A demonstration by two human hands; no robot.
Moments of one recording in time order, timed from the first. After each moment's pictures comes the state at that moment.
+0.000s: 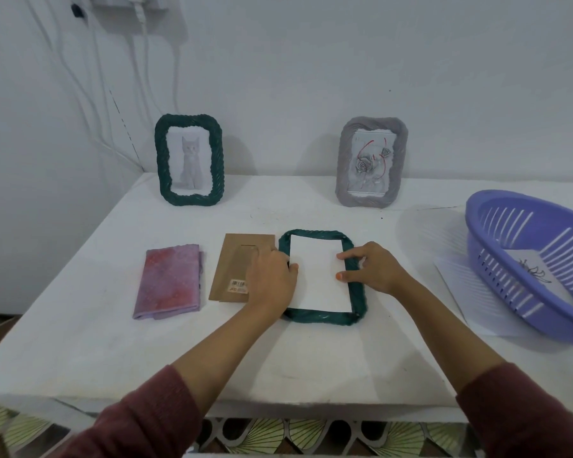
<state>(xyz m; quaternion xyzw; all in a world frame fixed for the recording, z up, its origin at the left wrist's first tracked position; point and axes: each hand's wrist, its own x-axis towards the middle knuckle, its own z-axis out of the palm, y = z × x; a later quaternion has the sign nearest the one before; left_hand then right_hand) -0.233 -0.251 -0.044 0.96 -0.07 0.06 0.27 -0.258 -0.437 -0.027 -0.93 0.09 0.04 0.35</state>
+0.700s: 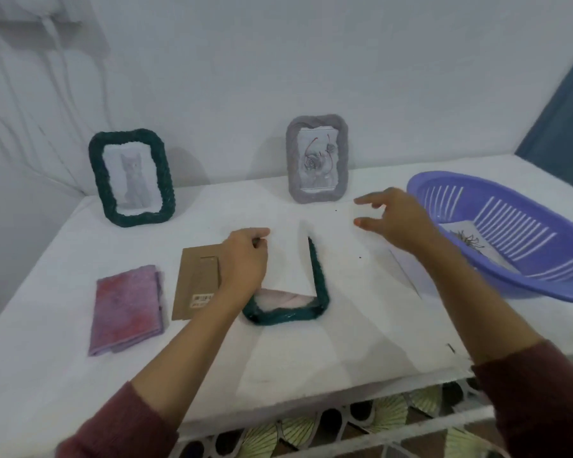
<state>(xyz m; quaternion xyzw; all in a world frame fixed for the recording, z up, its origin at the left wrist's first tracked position) -0.243 -0.267 0.017 0.88 -0.09 0.02 0.47 -0.303 -0.484 0.060 -0.94 0.16 -0.13 0.26</state>
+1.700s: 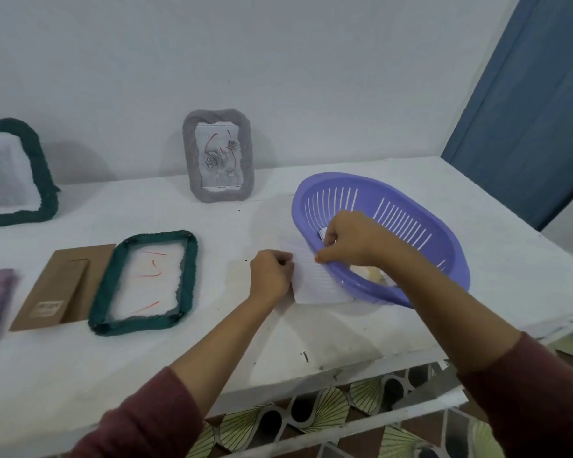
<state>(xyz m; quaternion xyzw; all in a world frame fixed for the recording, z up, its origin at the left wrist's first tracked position) -0.314 -0.488 -0.036 0.85 -0.09 -0.11 0.51 -0.369 -0.606 0.068 -0.97 0.12 0.07 0.18</state>
